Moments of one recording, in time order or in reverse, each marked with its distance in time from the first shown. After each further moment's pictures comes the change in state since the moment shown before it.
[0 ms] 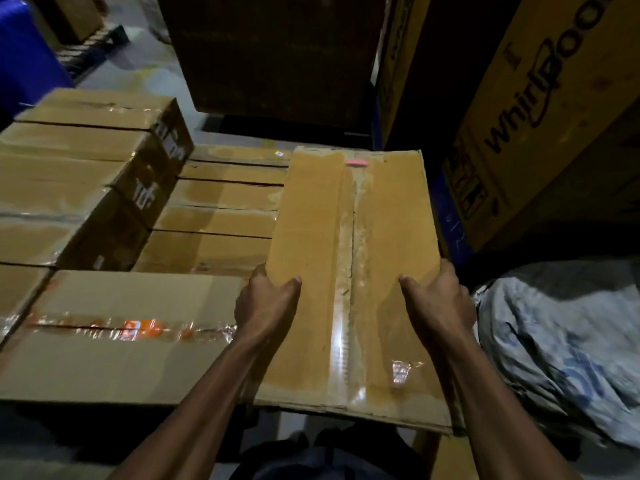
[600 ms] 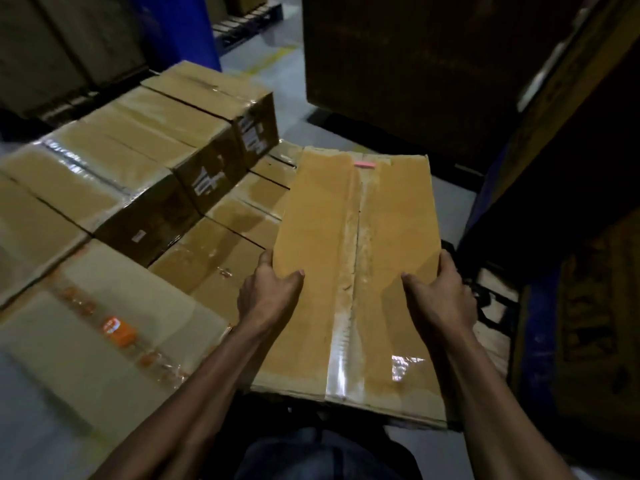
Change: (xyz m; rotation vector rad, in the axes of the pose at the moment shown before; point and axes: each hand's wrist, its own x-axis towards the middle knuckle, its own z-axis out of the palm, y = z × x) left_hand 0.181 0.116 0.059 -0.078 0.376 -0.270; right_hand 0.303 -0.132 0.068 -0.050 -0.233 -0.370
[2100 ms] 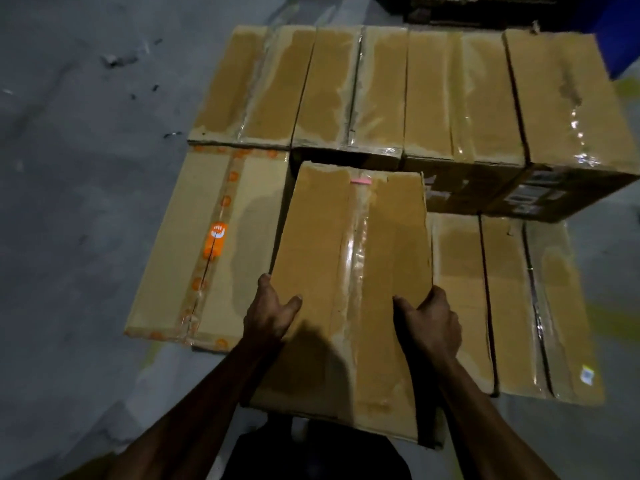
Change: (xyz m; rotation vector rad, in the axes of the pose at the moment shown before) left_hand 0.177 -0.100 0.008 -0.425 0.537 -0.922; right_hand 0.188 -0.265 0.313 -0.391 -0.860 -0.696
